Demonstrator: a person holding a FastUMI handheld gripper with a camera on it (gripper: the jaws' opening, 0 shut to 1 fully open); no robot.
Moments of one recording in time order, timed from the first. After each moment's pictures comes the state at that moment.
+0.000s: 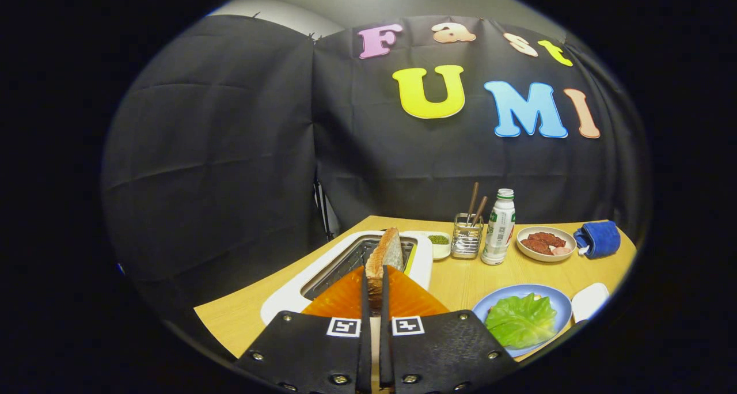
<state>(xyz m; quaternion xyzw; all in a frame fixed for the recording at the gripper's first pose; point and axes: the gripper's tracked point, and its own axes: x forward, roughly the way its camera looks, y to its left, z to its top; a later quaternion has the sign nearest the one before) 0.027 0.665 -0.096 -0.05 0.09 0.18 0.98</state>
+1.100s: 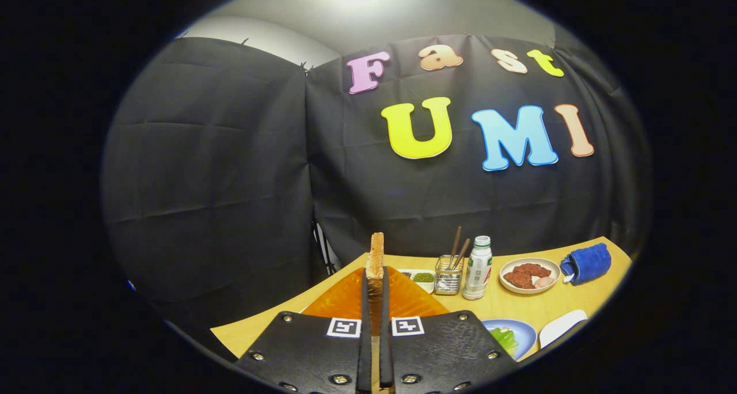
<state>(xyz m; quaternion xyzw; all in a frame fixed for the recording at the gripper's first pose) 0.027 0.611 -0.001 -0.01 0.03 0.18 0.98</state>
